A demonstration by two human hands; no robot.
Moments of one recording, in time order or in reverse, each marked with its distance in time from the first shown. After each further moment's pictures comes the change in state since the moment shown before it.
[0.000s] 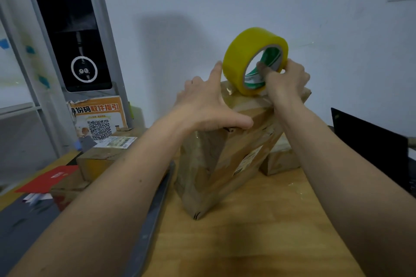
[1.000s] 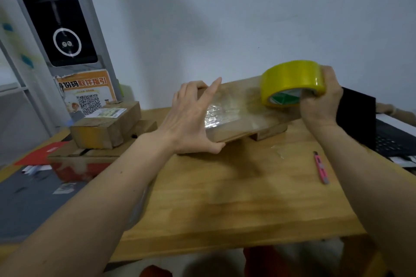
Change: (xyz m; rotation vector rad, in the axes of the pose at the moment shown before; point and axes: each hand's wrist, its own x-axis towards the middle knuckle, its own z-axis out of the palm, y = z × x) left_hand -0.071 -0.028 0.076 0.141 0.136 0.400; right_hand -0.044 0.121 -0.107 0.086 0.077 -0.356
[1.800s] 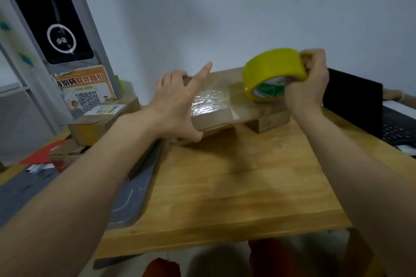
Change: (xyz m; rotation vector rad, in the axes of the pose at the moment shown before) left_hand 0.007 -0.012 -0.021 0.172 -0.223 -0.078; right_hand -0.012 -0.034 0.016 0.090 -0.033 0.131
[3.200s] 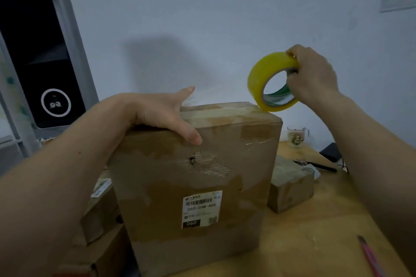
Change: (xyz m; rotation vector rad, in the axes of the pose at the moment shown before) left_hand 0.150 -0.097 -0.084 -0.442 -0.451 -0.190; right_hand 0.192 -0.014 0.087 -0.689 -0.221 -0.220
